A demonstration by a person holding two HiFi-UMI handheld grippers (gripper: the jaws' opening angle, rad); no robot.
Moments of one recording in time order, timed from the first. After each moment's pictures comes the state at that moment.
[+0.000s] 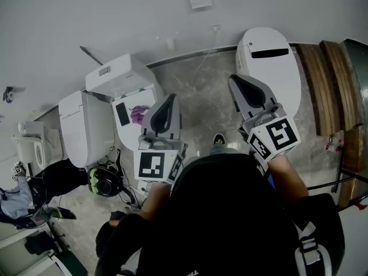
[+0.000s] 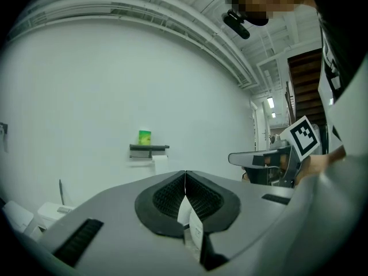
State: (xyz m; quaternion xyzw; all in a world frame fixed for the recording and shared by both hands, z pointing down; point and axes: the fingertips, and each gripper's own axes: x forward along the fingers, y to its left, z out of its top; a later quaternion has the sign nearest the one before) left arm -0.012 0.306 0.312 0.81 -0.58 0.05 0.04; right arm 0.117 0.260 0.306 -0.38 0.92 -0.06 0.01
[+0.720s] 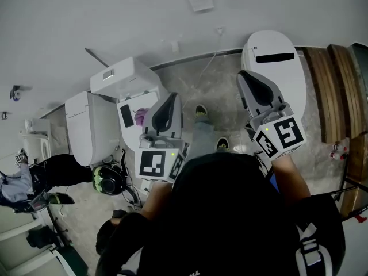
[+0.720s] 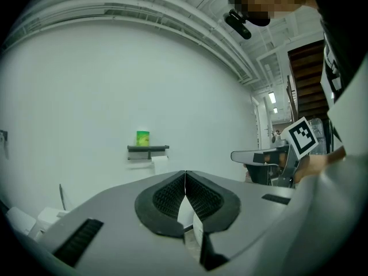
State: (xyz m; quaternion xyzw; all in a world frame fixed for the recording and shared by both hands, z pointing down) left arm 0.010 0.276 0.314 0.80 -0.59 0.06 0.03; right arm 0.156 0.222 0.310 -0.39 0.92 -0.07 0.04
